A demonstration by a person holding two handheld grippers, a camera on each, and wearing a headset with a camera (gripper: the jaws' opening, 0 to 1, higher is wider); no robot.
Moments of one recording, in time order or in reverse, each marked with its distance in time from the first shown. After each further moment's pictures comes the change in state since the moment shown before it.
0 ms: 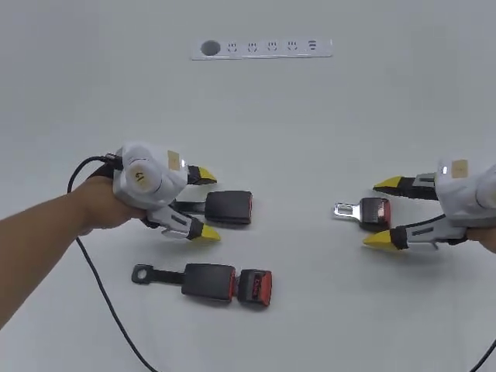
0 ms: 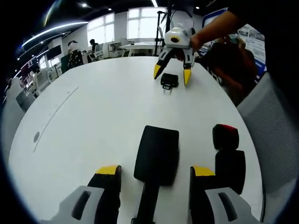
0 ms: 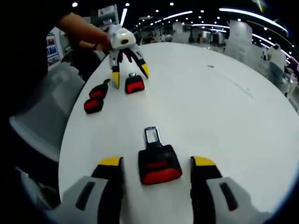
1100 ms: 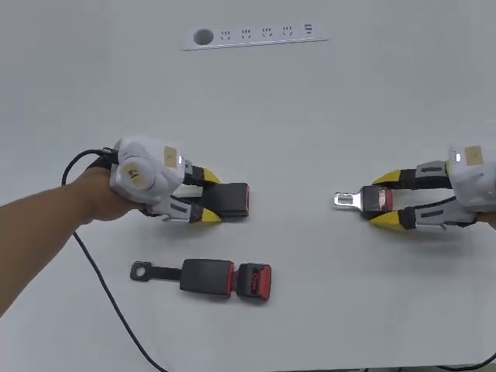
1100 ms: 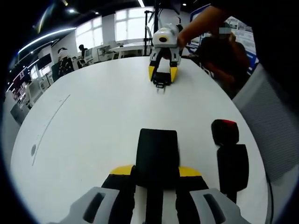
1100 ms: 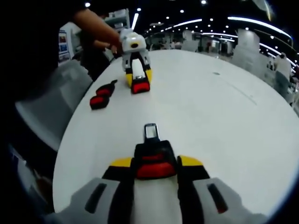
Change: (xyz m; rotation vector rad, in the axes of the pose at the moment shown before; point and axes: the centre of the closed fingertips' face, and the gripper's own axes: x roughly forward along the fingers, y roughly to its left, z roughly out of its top) left arm -0.003 -0.006 0.003 0.100 -0.008 -0.046; right arm -0.003 -0.005 -0.007 -0.068 -0.078 0.058
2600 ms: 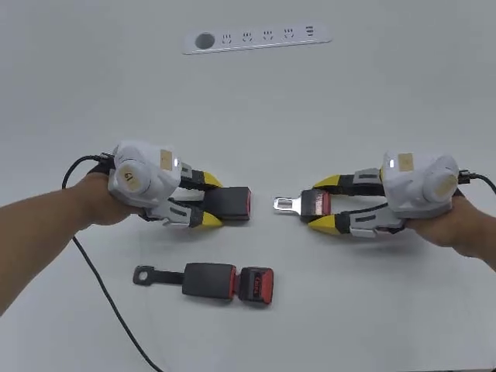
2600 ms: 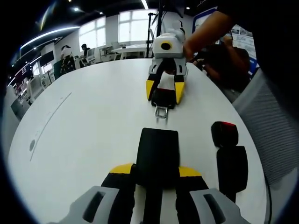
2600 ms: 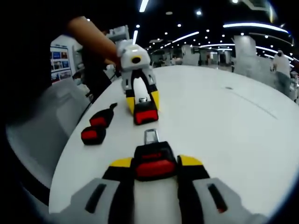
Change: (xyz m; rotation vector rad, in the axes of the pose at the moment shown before) left arm 0.005 0.001 0.001 -0.037 -0.022 -0.009; right arm 0.080 0.022 0.065 0.052 -0.180 0.031
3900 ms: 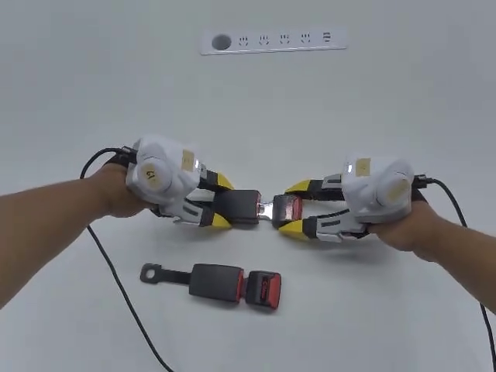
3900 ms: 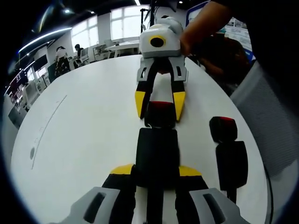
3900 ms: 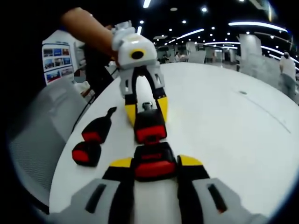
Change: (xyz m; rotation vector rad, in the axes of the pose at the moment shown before) left arm 0.004 0.002 -0.003 0.058 0.053 -0.023; right arm 0.047 0.016 0.027 -0.021 0.036 0.033
